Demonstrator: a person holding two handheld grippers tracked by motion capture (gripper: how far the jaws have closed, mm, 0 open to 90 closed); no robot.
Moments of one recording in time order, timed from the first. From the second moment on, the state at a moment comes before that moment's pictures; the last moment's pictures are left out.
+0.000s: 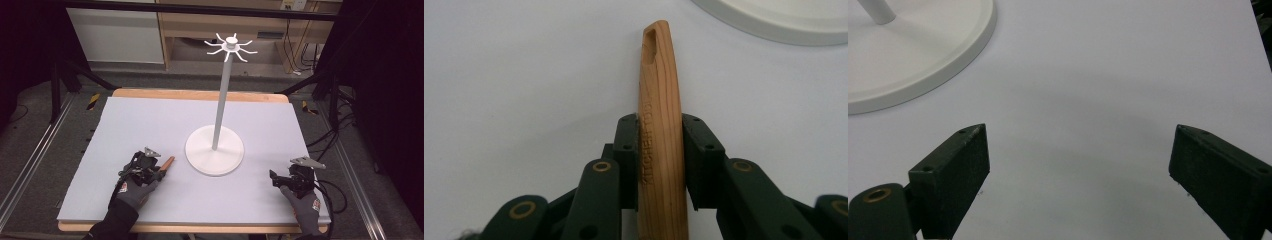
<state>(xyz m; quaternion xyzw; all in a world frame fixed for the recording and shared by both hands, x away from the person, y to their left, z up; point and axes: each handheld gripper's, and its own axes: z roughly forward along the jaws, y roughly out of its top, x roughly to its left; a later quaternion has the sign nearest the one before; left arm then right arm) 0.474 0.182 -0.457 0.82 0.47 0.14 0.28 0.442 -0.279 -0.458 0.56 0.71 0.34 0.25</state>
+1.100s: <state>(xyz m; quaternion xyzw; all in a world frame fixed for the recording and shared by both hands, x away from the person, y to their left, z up) 0.441 0.208 -0.382 0.76 0.45 0.21 0.42 0.441 -0.279 -0.457 0.55 0.71 0.35 0.25</state>
